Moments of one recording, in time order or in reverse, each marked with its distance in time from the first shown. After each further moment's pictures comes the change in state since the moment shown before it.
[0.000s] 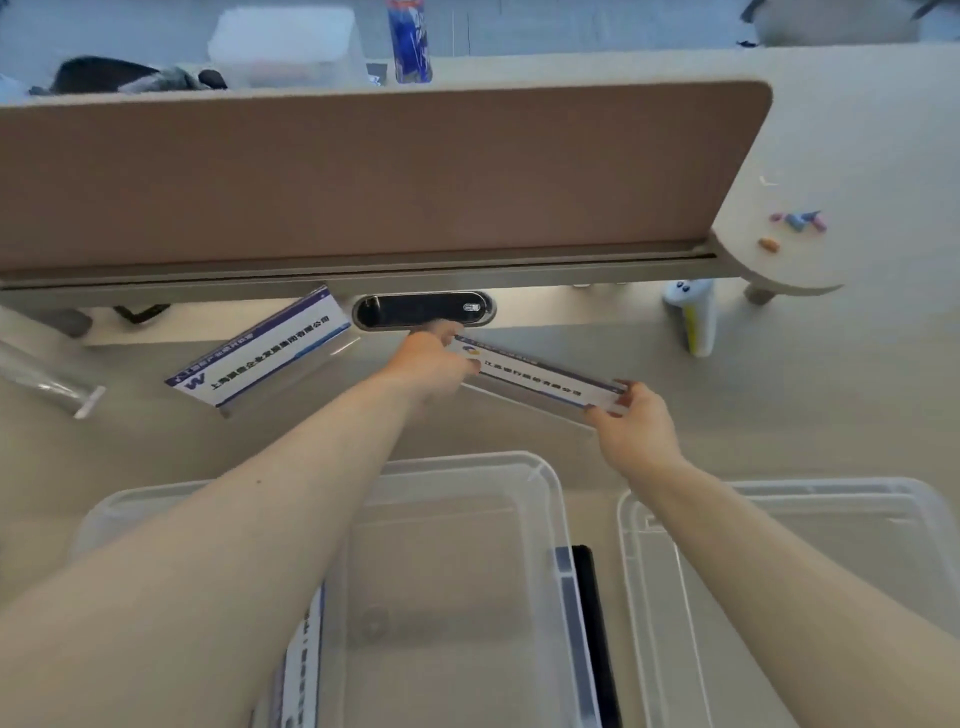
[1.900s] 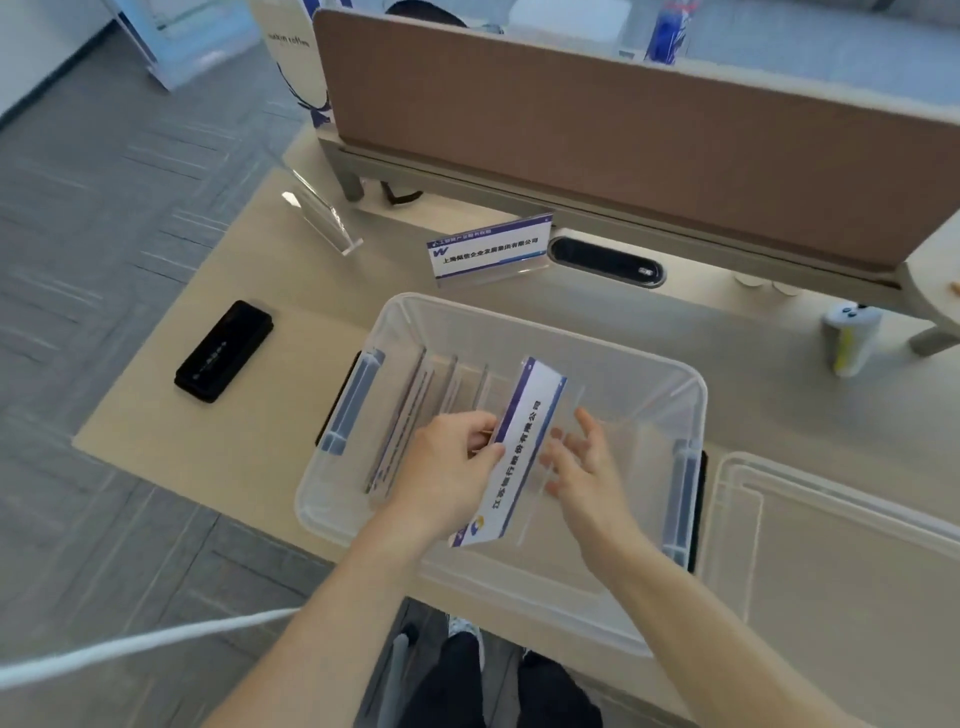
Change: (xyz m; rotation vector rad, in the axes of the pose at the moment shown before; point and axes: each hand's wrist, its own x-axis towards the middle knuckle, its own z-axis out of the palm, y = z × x) left_hand -0.295 -0.154 -0.037 -0.151 0.240 0.077; right_hand -0.259 -0.009 0.066 0.254 -0.605 -0.040
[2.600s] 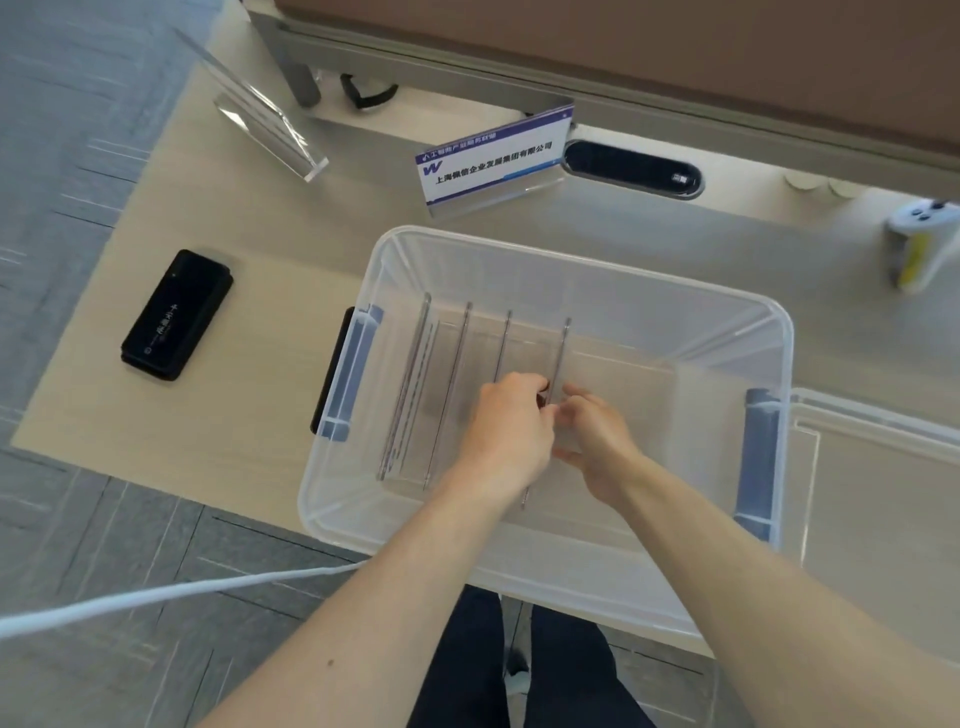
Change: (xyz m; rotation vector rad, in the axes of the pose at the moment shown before) left_hand 0.064 -0.037 0.040 0.195 -0.113 -0.135; right_hand 0.080 0.034 0.041 0.053 0.091 0.381
